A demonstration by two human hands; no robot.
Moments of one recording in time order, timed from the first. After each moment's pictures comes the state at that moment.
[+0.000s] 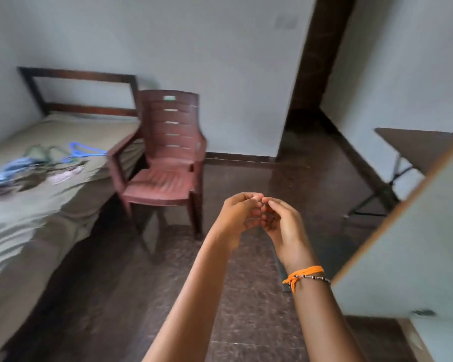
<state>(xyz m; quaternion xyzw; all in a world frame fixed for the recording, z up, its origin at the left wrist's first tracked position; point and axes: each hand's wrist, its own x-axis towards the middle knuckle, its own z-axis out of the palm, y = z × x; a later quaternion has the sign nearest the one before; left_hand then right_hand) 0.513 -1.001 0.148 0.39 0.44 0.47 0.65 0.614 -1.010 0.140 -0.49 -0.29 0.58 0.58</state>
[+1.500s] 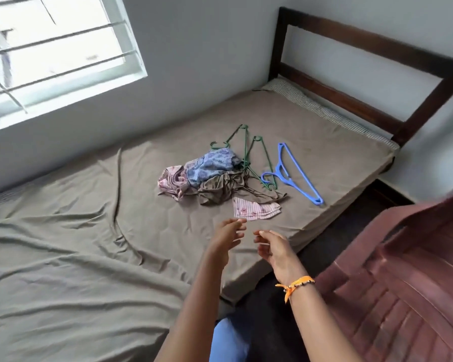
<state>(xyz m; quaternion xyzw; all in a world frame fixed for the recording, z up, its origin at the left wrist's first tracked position) -0.339 -0.513 -0.030 -0.01 0.69 0.58 0.44 -0.250 -0.435 -0.039 -0.48 -0.44 0.76 0.09</state>
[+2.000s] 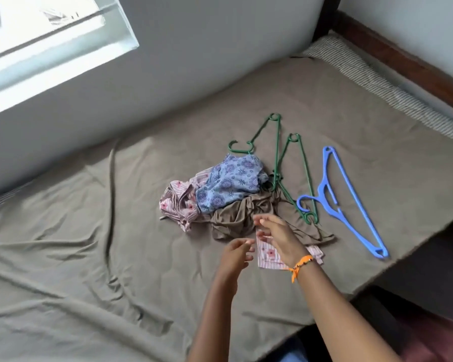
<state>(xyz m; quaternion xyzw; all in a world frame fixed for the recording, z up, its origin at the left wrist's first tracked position) -0.536 -0.404 -0.122 -0.13 0.70 0.52 0.47 -0.514 -0.281 -0.155 -0.44 -0.52 0.73 -0.07</state>
